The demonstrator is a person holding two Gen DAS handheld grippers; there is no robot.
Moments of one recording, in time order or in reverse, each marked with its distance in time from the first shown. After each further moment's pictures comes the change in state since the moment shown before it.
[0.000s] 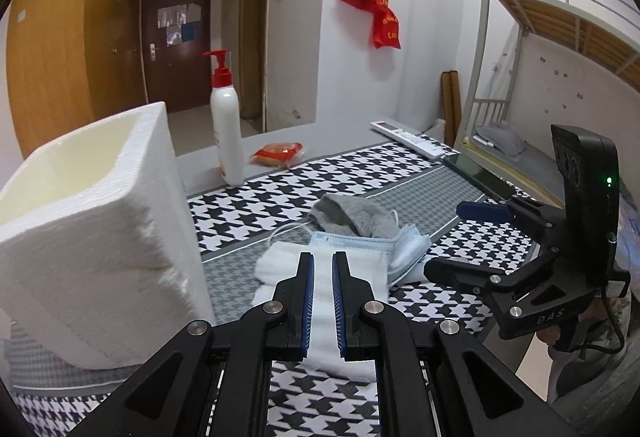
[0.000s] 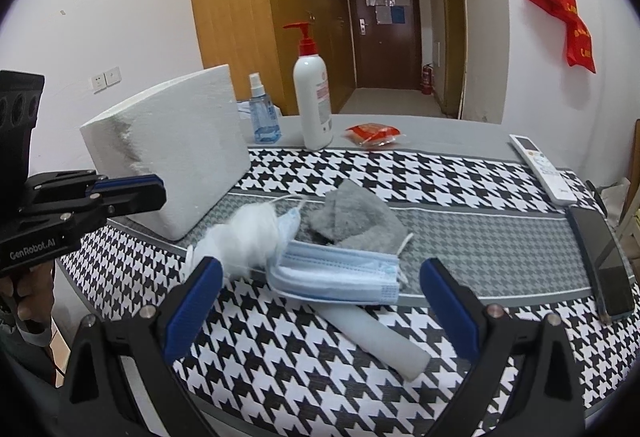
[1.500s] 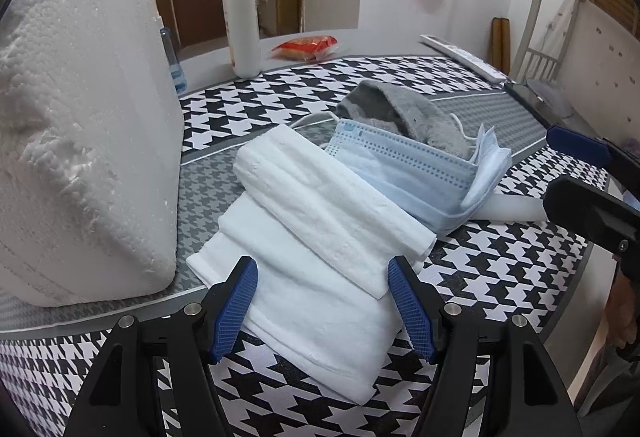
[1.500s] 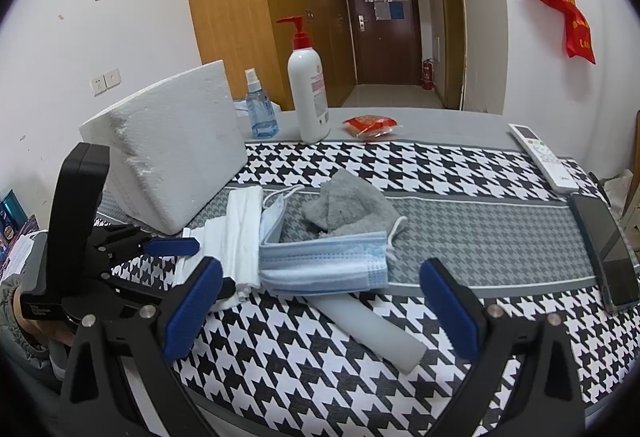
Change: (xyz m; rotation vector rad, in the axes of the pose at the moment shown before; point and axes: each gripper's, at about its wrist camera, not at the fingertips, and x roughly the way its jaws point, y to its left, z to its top) left arm 0.083 -0.002 -0.037 -0.084 0.272 0.131; right arm -0.001 -0.009 -0.007 0.022 0.013 0.006
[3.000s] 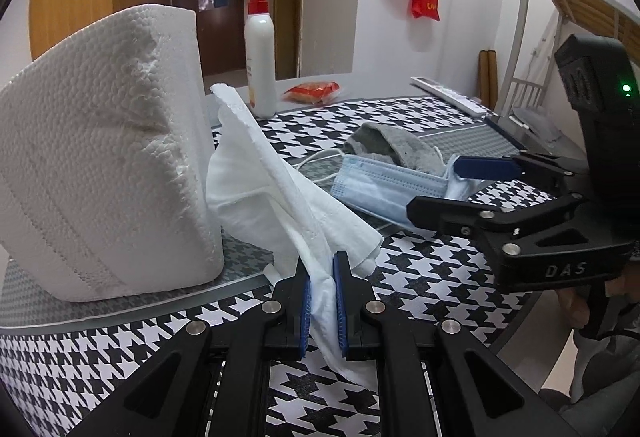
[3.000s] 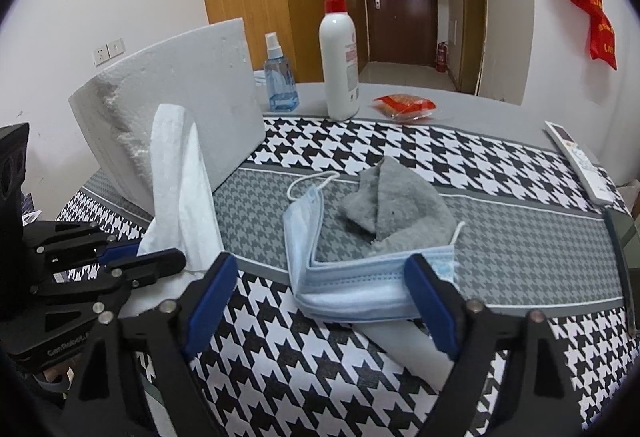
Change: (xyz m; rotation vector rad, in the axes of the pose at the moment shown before) left arm -0.049 0.020 -0.024 0.003 -0.159 -0.031; right arm 0.052 0.028 0.013 -0.047 0.108 0.015
